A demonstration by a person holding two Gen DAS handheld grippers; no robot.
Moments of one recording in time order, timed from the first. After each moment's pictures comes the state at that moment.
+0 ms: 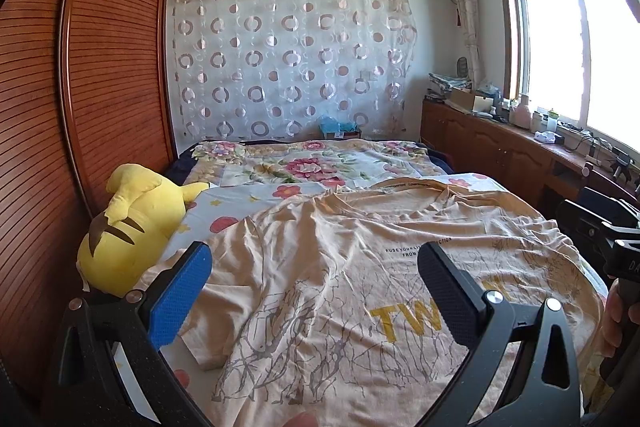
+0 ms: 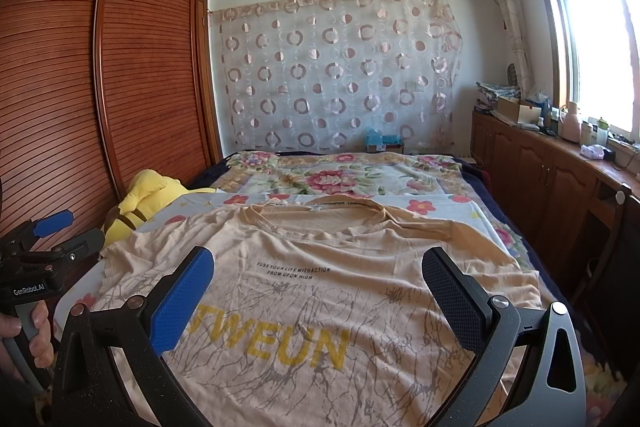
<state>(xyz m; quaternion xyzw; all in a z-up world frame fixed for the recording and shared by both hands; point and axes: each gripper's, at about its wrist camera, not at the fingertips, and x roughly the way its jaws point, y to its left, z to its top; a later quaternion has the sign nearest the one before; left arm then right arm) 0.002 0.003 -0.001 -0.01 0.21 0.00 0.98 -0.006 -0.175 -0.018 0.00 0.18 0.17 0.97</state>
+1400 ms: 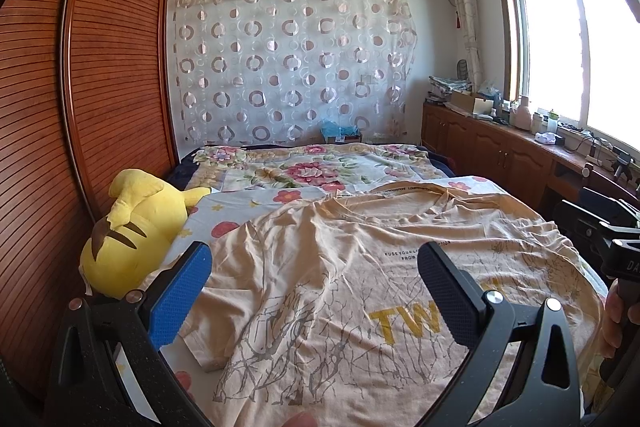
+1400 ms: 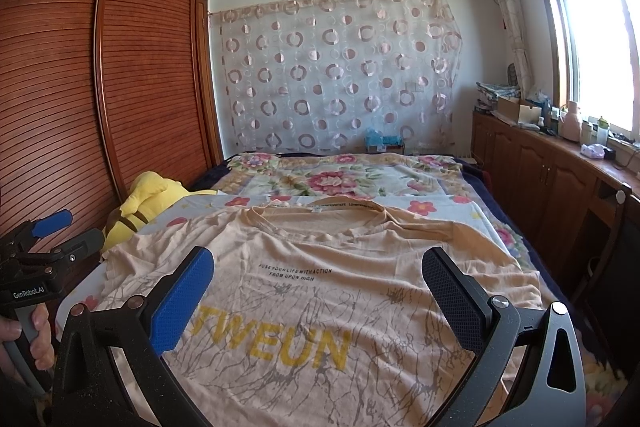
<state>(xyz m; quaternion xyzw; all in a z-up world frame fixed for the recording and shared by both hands) 0.001 0.002 -0.002 -0.01 0.20 0.01 0.98 -0.007 -0.173 -0.017 0.00 0.18 0.17 0.97</state>
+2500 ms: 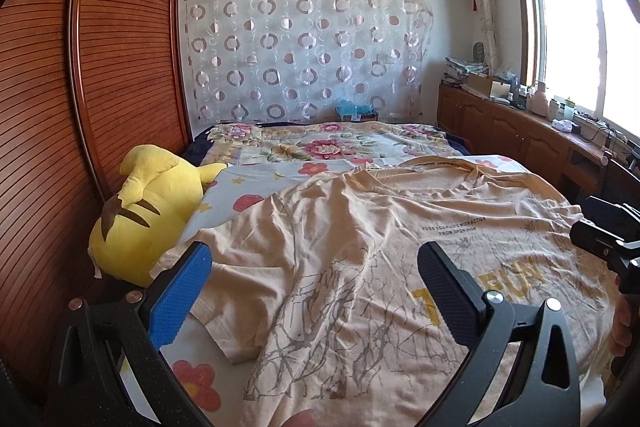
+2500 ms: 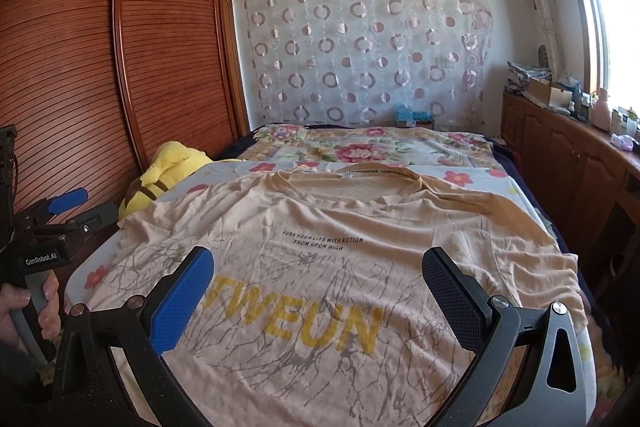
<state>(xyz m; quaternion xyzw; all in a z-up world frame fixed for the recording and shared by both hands) 0.021 0.044 -0.014 -0.01 0.25 0.03 0.97 0.014 -0.168 -0.036 -0.01 0.23 0.23 0.95</state>
